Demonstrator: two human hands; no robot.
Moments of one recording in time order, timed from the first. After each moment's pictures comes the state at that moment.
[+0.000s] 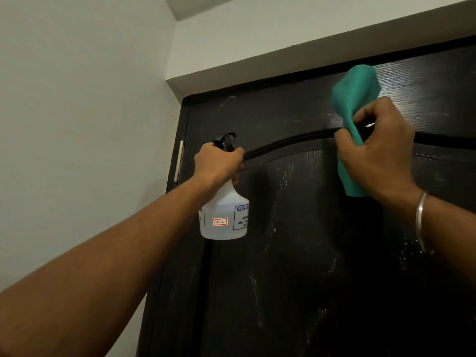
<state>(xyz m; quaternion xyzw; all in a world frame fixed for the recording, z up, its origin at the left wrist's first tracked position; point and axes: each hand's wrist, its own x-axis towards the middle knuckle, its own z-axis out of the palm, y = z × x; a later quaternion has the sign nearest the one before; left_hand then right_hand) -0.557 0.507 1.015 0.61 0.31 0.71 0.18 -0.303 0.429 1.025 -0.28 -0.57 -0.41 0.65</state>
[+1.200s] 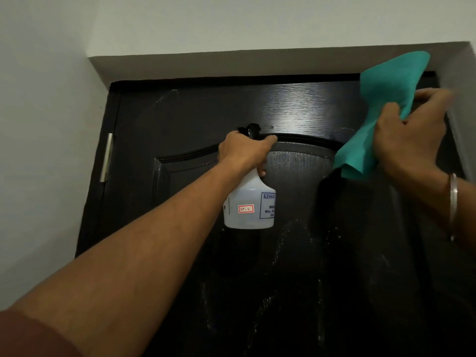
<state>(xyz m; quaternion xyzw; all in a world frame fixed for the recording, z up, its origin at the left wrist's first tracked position) -0.444 0.483 1.049 0.70 0.24 0.63 0.23 -0.255 0.333 1.033 -0.36 -0.38 -0.38 0.76</state>
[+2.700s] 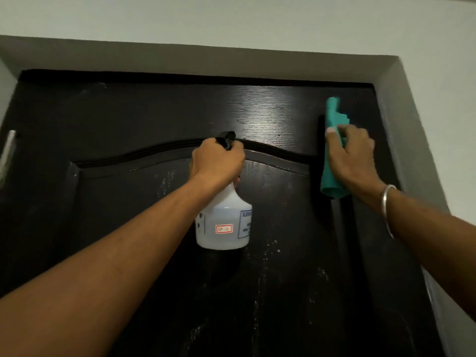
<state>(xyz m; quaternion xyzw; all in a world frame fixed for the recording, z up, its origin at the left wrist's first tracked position) -0.366 0.458 1.038 0.71 0.20 0.65 0.20 -0.121 0.362 1.050 -0.51 -0.42 -0.43 0.61</state>
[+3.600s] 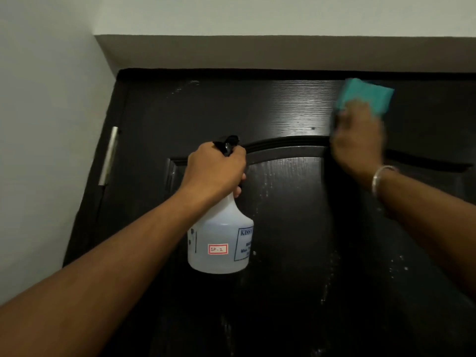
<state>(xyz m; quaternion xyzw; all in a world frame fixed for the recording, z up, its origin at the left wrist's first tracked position) -0.533 0.547 1.020 0.71 0.20 0.65 0.19 -0.271 0.498 1.100 -0.49 -0.41 -0.54 0.55</state>
